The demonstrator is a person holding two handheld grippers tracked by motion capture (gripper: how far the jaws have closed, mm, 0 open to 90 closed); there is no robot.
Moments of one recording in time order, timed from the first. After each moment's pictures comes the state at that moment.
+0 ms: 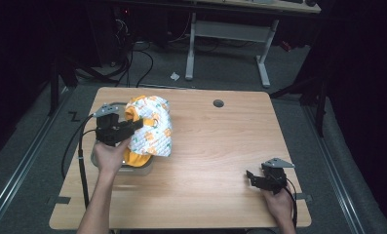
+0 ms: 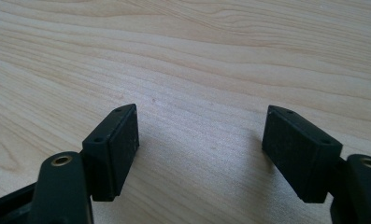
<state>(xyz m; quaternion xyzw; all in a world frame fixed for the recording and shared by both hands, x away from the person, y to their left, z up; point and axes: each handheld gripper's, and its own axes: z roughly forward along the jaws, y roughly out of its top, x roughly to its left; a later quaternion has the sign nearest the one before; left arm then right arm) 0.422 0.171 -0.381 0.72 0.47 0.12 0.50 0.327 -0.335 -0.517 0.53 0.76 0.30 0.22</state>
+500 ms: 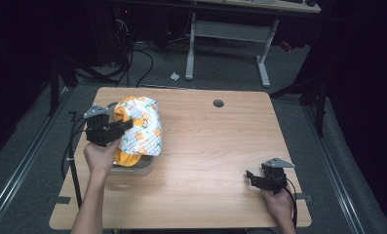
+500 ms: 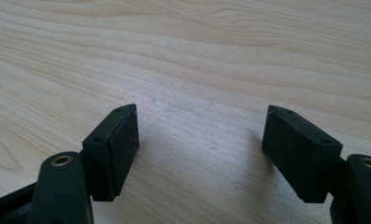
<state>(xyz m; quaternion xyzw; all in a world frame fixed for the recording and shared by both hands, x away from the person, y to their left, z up) 0.424 0.195 -0.386 0.71 0.49 0.14 0.48 0.327 -0.335 -0.517 0.53 0.76 0.30 0.22</state>
